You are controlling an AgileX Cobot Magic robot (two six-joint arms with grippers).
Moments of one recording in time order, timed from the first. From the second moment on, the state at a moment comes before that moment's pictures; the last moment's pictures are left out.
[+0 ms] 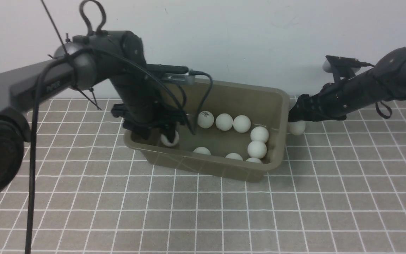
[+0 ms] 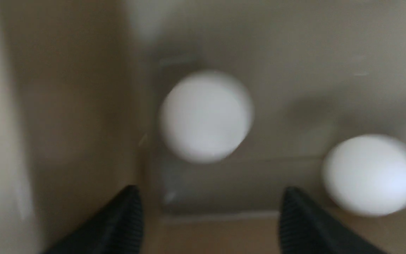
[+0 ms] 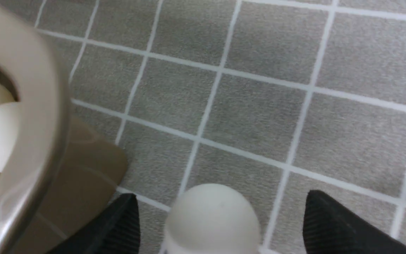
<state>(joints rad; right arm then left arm) 0.03 2.21 -1.62 0.76 0.73 -0.67 -0.29 2.16 -1.78 -0.14 1.01 -0.01</state>
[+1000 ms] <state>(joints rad) 0.36 1.98 -1.63 0.60 0.83 -0.40 -0.07 1.38 -1.13 -0.28 0.95 0.10</state>
